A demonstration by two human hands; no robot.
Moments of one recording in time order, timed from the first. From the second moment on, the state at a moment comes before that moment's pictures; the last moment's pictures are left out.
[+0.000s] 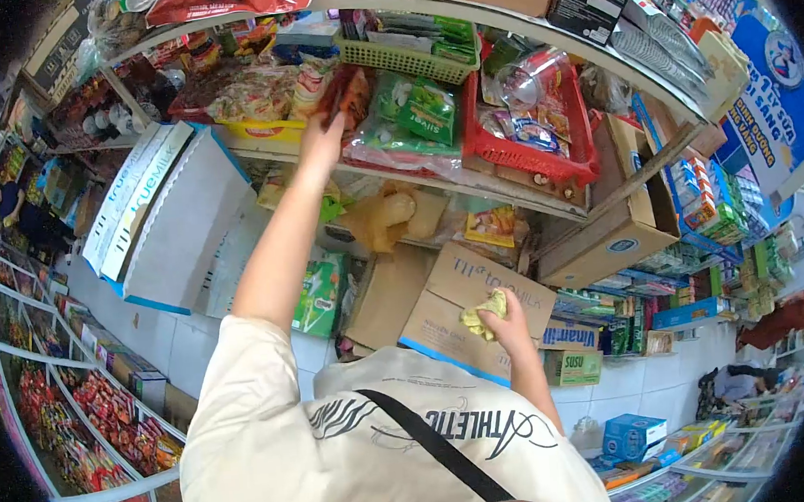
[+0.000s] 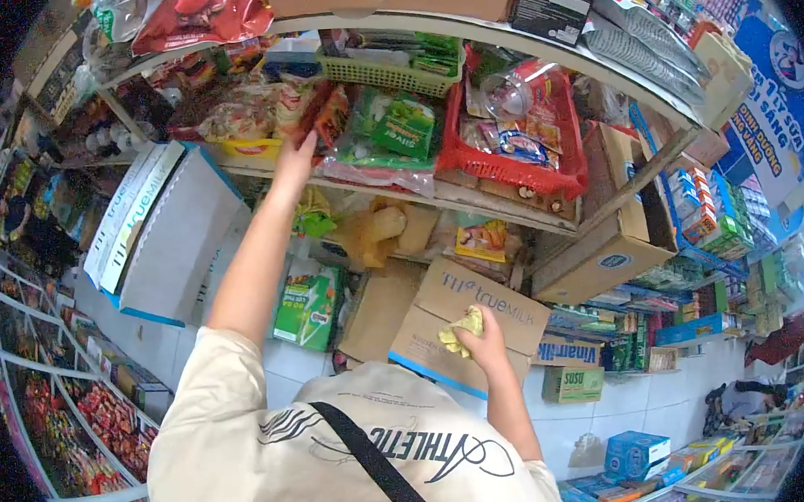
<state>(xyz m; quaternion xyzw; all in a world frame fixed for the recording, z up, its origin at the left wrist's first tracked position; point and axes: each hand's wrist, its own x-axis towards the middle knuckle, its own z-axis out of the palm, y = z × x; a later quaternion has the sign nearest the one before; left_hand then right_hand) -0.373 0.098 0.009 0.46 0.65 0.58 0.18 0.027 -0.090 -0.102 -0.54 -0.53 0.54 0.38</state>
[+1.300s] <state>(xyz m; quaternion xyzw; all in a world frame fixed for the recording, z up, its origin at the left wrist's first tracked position) -0.411 -0.273 -0.122 0.47 0.83 0.21 0.22 -0.041 0.275 0.022 -0.79 -0.59 0.08 -0.14</state>
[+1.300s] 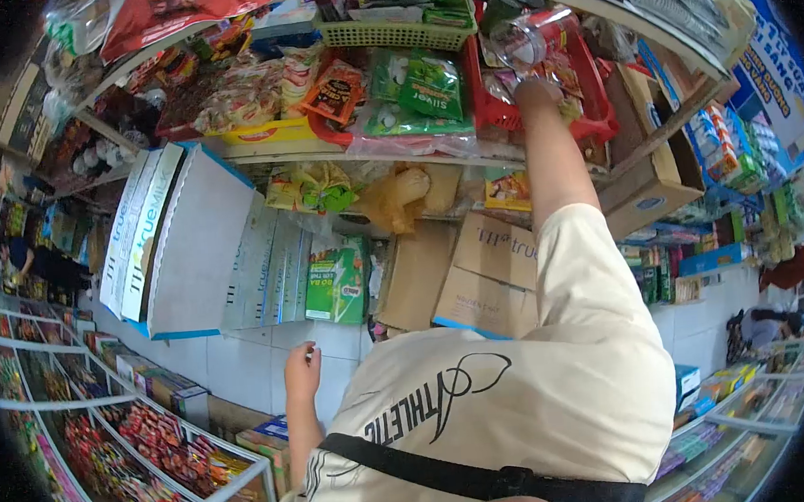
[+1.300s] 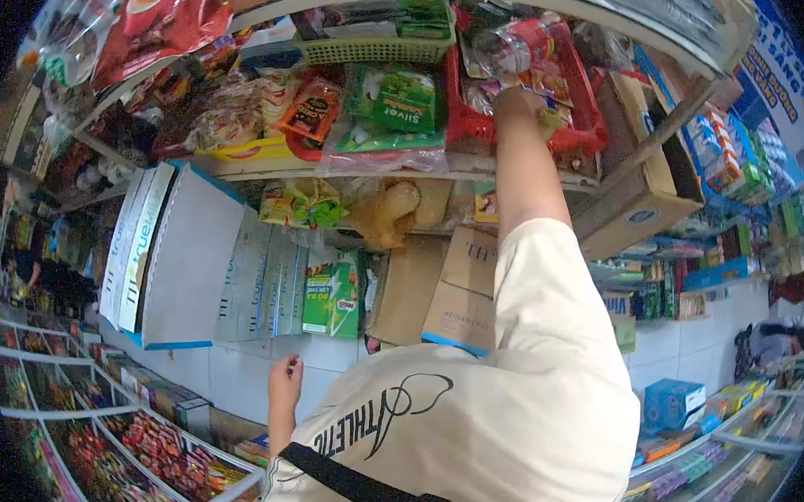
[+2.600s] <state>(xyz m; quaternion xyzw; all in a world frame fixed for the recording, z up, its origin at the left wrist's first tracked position) -0.363 -0.151 -0.293 0.44 0.81 0.17 0.35 0.045 -0.055 -0.068 -0.51 -0.52 0.60 0.33</state>
